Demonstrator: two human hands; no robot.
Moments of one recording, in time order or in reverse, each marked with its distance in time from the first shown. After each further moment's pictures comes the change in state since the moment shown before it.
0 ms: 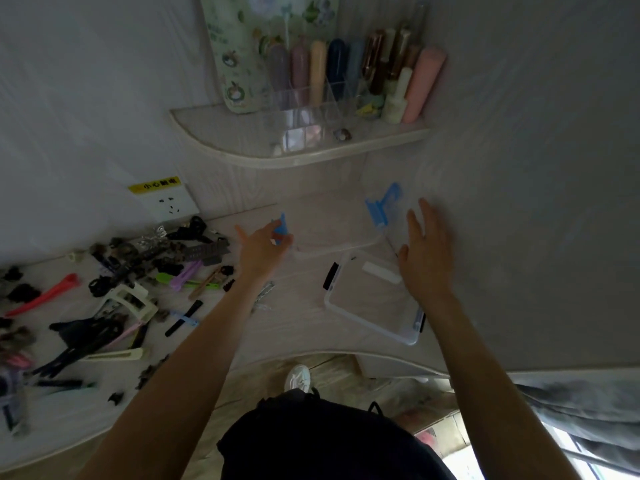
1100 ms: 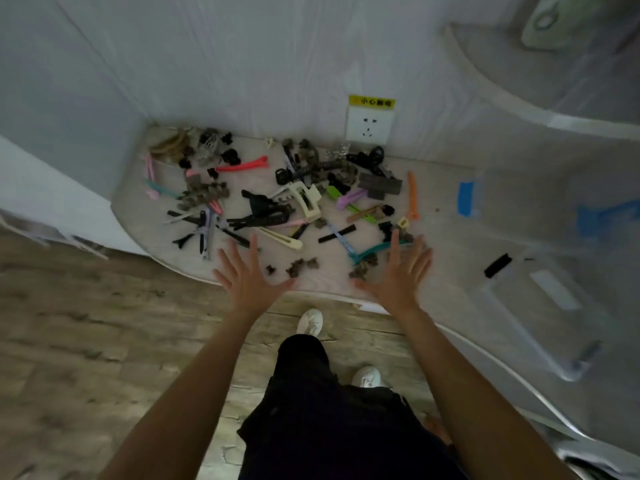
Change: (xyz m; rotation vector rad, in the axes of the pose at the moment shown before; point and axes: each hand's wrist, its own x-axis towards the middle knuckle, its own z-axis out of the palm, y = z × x) left_hand -0.208 -0.225 -0.115 0.379 0.195 -0.614; right_hand -0.121 -0.212 0.120 0.348 -0.674 -0.195
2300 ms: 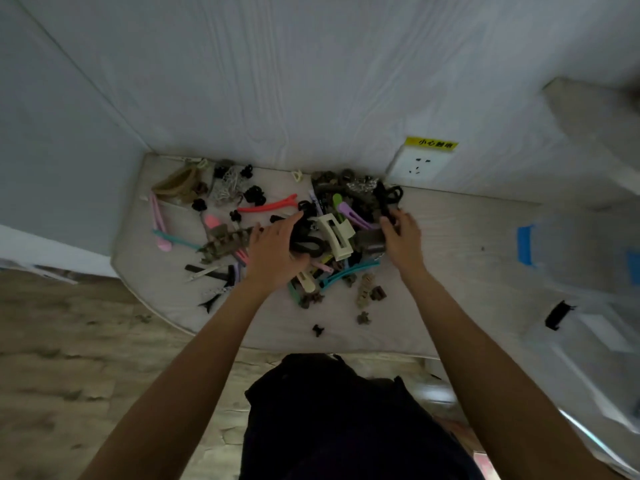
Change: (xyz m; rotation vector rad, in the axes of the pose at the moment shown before) left_hand 0.157 0.008 -0.081 -0.059 -0.096 0.465; right_hand 0.135 -0.128 0.009 0.374 0.151 0.146
